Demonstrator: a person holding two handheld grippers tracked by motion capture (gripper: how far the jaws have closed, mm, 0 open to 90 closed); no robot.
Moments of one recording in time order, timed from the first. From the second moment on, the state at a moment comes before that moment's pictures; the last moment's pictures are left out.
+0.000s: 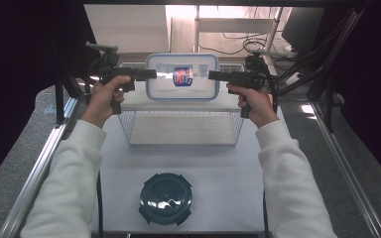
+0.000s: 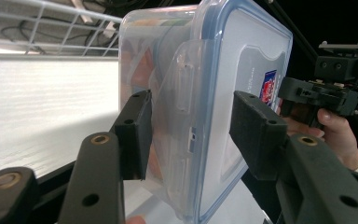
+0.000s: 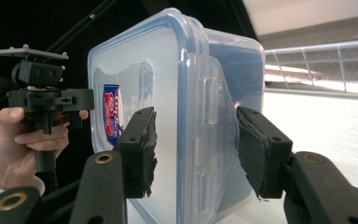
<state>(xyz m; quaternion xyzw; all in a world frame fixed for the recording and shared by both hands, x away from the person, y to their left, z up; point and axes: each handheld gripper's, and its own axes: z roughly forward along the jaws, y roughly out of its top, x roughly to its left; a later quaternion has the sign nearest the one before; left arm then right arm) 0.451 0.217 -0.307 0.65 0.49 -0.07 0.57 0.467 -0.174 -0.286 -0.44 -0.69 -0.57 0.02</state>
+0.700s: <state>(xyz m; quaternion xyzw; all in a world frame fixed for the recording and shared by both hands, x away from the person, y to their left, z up) 0.482 0.220 -0.329 0.61 0.54 -0.11 0.57 0.499 -0.167 -0.313 -0.55 -0.61 -0.55 0.09</state>
